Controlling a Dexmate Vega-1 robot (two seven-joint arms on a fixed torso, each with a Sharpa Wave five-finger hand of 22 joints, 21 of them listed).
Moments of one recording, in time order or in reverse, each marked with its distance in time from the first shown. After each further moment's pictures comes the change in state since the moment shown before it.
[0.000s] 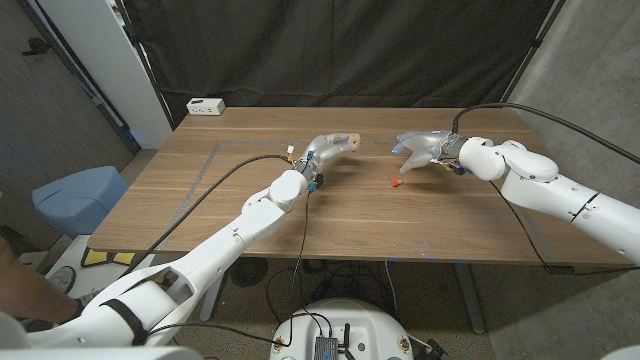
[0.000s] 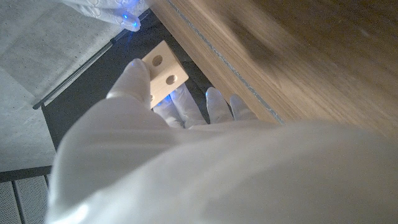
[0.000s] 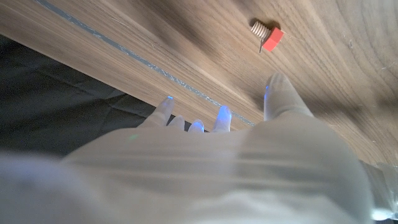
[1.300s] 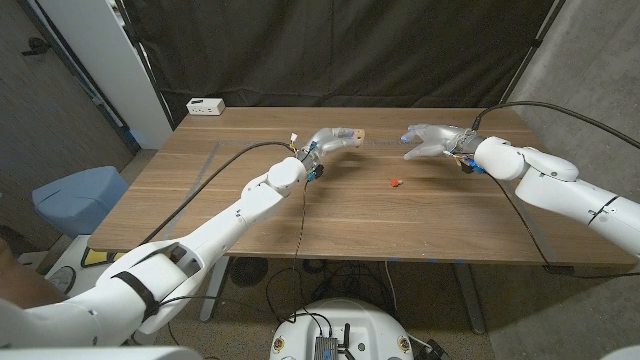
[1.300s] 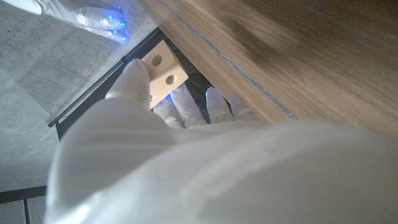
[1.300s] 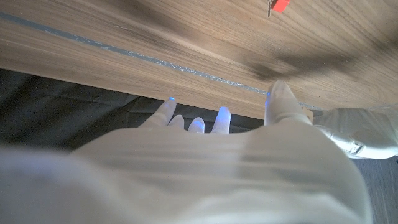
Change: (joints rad) left arm -0.117 -0.036 0.024 0.171 -0.004 -0.077 -0.151; left_hand -0.006 -0.012 0.017 0.000 -0.011 -0.004 -0.004 0.001 -0.005 0.000 0.000 0.004 -0.012 0.000 0.000 0.000 0.003 0.005 -0.005 0.008 0.000; right arm -0.063 -0.037 0.087 0.025 0.253 0.009 -0.145; right_hand -0.076 0.037 -0.028 -0.003 0.000 -0.014 -0.004 -0.006 -0.009 0.041 -0.016 0.008 0.000 0.004 -0.007 0.007 0.000 -0.011 -0.040 0.008 0.000
